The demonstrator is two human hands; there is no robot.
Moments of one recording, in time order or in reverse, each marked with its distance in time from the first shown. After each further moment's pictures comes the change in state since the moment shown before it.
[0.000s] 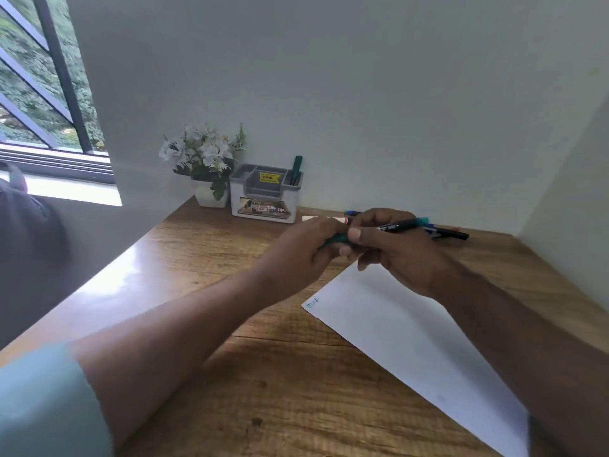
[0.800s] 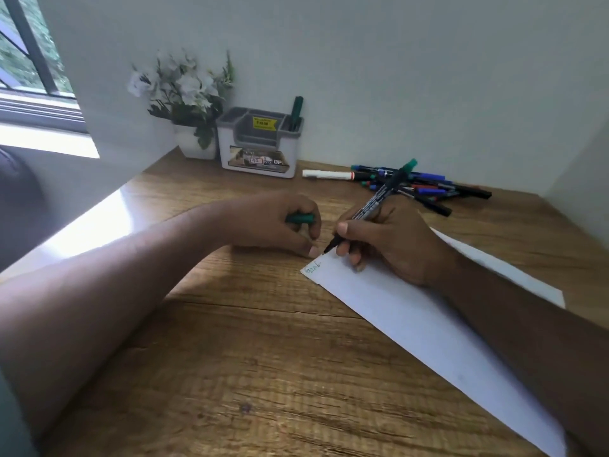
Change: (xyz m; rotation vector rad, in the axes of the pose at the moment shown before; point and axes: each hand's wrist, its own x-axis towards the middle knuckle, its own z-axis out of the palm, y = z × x) left_hand 0.001 -0.041 -0.023 0.003 -0.629 -0.437; right_hand -0.002 0.044 0.016 -0.110 -0.021 0.137
